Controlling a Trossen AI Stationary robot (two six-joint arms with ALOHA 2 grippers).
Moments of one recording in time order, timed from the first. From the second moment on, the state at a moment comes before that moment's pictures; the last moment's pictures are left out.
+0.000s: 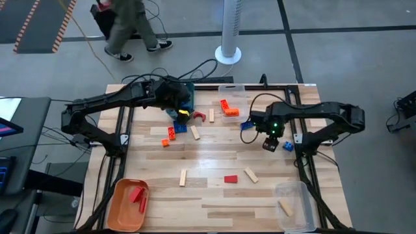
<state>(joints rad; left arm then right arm) 0.28 1.40 1.45 -0.79 -0.12 -0.05 -0.28 1.39 0.88 -1.28 -0.09 0.19</state>
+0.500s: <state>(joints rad) 0.28 1.33 1.45 -0.94 -0.16 -0.07 -0.32 1.33 0.71 -1.25 -0.07 0.16</state>
